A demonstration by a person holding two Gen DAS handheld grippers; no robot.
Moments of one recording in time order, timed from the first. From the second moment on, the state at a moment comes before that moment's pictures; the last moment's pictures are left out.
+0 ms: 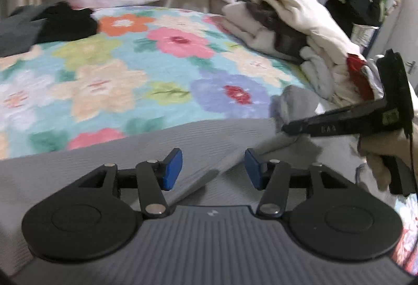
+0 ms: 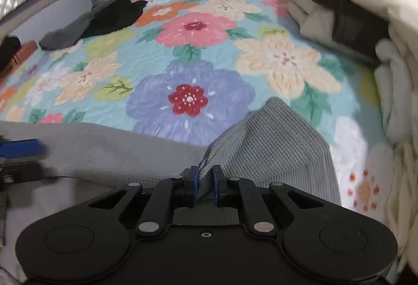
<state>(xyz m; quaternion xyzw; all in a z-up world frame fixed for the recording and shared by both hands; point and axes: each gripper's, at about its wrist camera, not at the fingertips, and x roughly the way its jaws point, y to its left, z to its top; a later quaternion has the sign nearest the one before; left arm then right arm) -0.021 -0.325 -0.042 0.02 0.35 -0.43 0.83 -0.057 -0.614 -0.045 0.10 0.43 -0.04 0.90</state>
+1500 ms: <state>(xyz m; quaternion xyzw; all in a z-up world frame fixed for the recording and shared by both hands) -0.083 -0.044 -0.011 -0.02 0.40 -0.11 0.91 -0.114 -0.674 -0.041 0.19 0.33 -0.13 0.91</state>
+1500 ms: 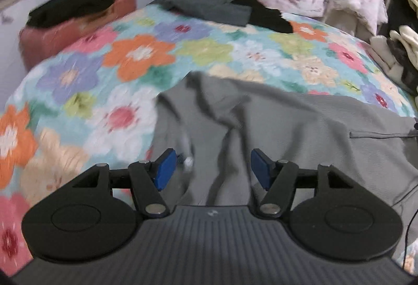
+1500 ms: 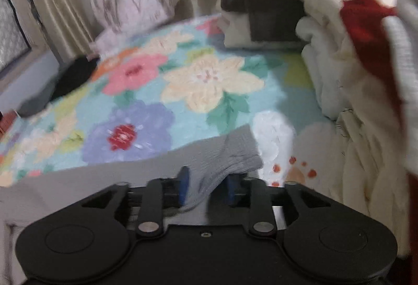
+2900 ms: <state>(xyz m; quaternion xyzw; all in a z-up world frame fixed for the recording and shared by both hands) -0.150 -0.013 0.147 0.19 0.27 -0.23 0.92 -0.426 -0.644 0.010 0.26 0.32 -0.09 0.91</state>
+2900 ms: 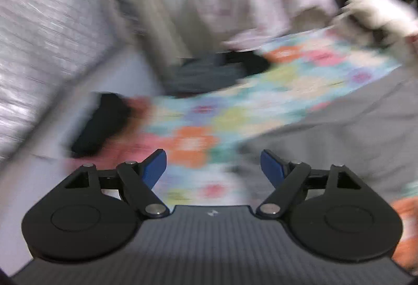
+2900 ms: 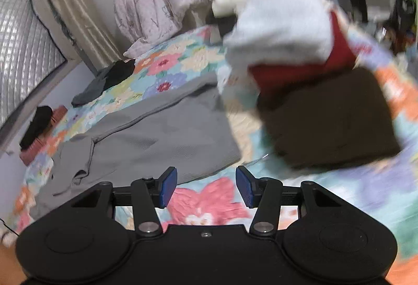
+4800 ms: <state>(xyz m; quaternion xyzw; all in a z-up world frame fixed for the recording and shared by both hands) -0.174 -0.367 -0.052 -0.02 0.34 -0.42 0.84 -0.172 -0.703 -0.039 0.35 0.32 -0.13 0.87</state>
